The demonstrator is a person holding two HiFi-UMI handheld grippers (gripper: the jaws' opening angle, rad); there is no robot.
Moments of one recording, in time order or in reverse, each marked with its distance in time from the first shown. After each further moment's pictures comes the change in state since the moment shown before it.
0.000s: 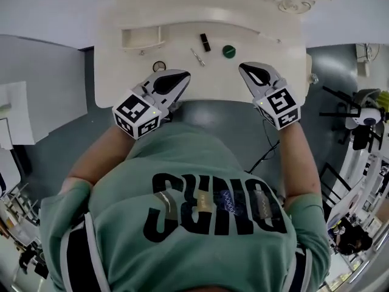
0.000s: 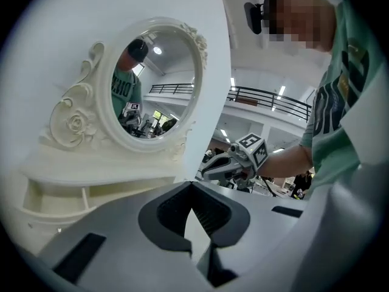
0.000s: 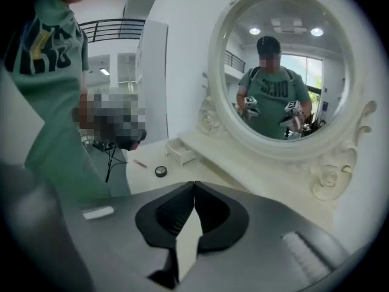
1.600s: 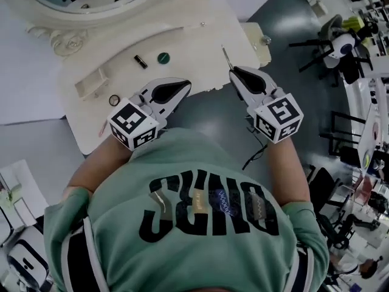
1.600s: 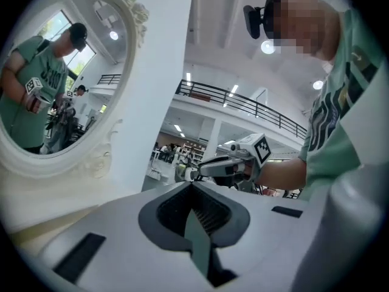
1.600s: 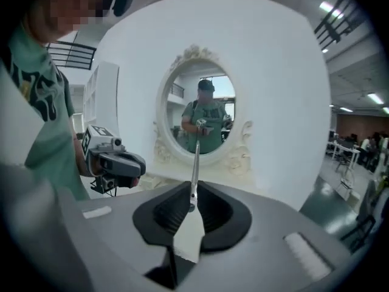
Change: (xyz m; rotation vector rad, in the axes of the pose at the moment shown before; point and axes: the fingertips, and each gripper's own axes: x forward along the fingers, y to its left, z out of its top) left arm 0.088 -0.168 0.047 0.182 0.058 -0.442; right arm -0.209 0.003 -0.014 0.365 -0.242 -0.449
